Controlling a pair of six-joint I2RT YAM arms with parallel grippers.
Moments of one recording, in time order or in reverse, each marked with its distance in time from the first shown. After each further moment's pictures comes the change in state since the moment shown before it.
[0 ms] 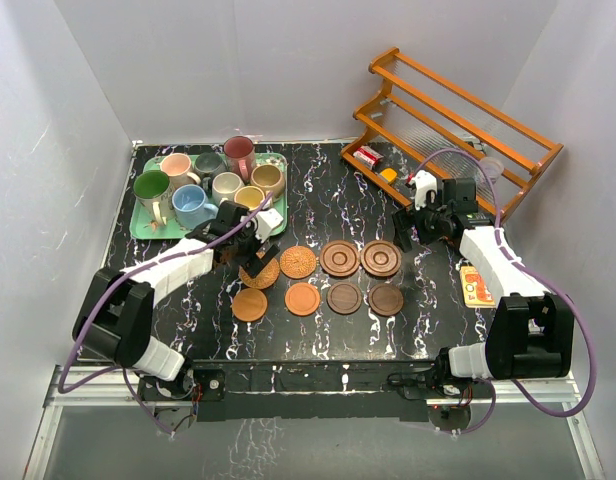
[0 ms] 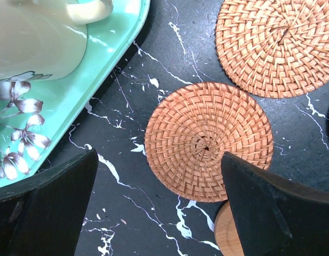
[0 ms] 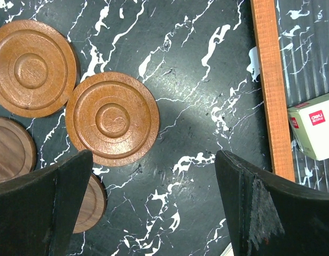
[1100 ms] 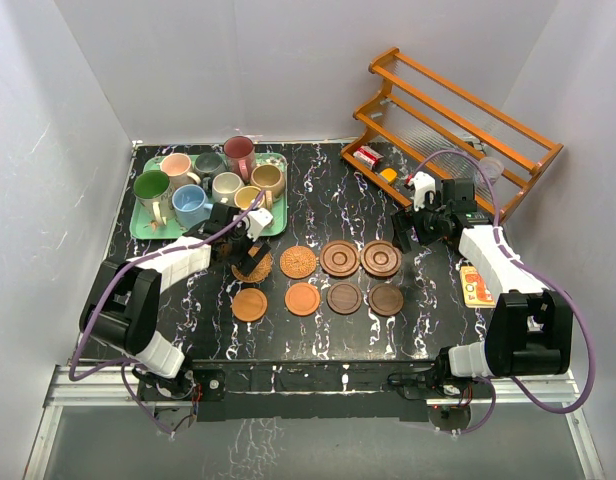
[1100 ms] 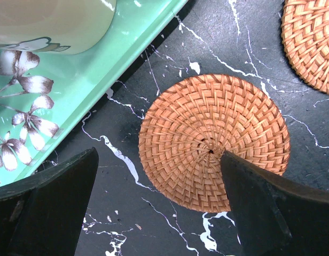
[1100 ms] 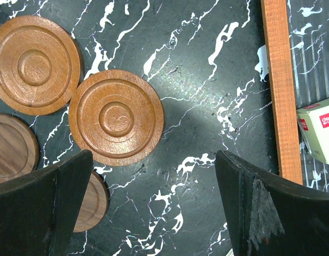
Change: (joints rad) left arm 0.087 0.075 -0.031 0.072 -0.029 0.016; right arm 0.000 0.015 -0.002 -0.006 -0.020 -0.005
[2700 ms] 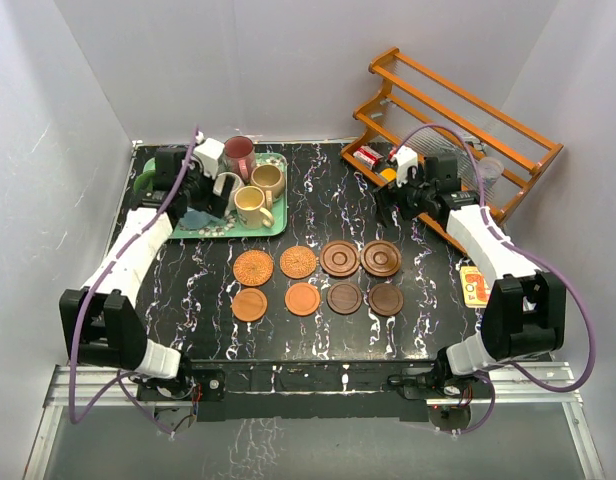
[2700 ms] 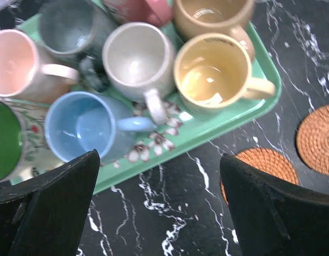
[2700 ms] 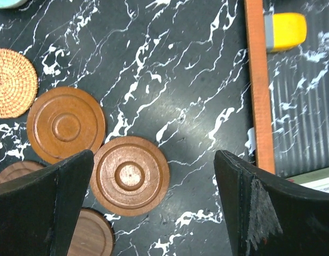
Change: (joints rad) left arm 0.207 -0.143 0.350 -0.222 0.085 -0.117; right arm 0.110 0.119 0.225 0.046 -0.001 0.037
